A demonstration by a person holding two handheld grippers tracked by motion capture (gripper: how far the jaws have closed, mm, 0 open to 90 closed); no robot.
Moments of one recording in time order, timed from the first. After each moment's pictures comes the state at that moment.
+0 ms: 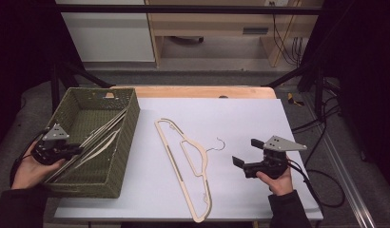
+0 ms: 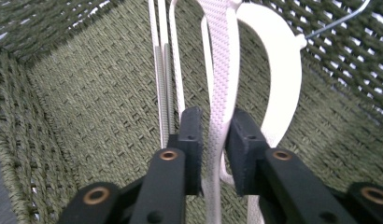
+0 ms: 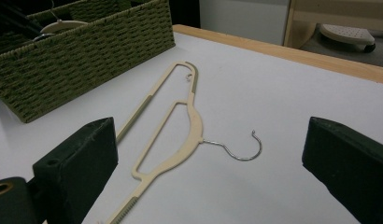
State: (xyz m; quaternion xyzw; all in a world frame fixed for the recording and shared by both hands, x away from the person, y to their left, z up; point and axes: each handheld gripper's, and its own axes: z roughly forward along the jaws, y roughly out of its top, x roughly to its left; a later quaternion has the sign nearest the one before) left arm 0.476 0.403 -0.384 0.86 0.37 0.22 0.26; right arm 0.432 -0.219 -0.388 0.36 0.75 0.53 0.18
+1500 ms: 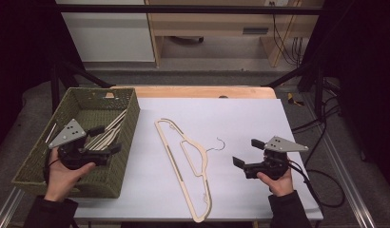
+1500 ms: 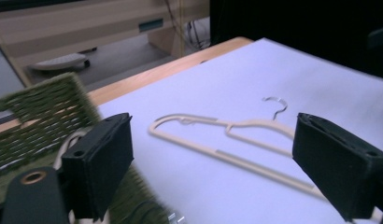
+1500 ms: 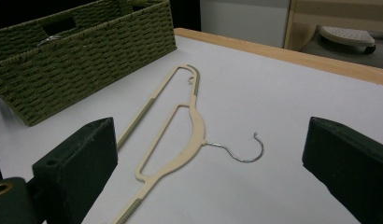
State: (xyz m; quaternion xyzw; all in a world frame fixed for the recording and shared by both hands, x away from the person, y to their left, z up) left arm 0.430 0.290 -0.331 0.75 0.33 0.23 0.52; right arm 0.428 -0.219 -0.387 0.36 0.74 0.53 0.18
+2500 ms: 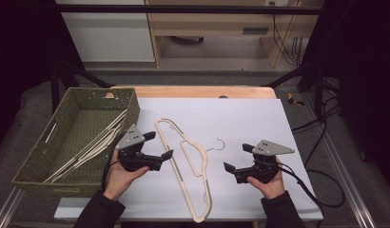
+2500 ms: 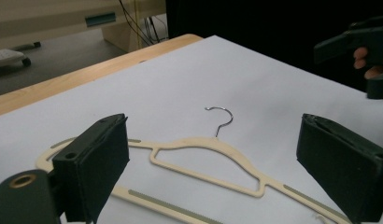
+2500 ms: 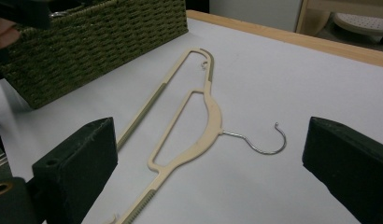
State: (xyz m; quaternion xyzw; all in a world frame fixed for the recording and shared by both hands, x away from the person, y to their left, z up) left arm 0.455 0.172 -0.373 0.78 0.30 0.17 0.52; right arm 0.426 -0.197 -0.395 0.35 0.76 0.51 0.17
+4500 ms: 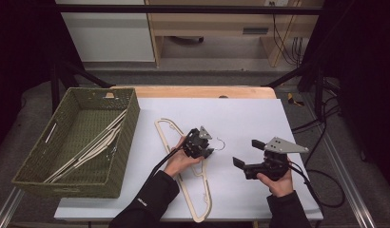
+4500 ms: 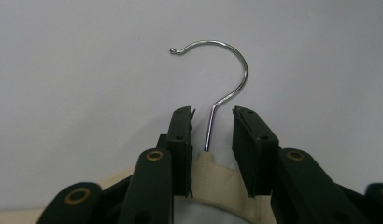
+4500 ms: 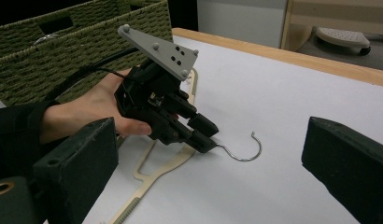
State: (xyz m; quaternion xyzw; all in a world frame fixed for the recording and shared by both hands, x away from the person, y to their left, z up) left arm 0.547 0.024 -0.473 0.89 0.26 0.12 0.35; right arm 0.426 -0.219 -0.387 0.36 0.74 0.53 0.18
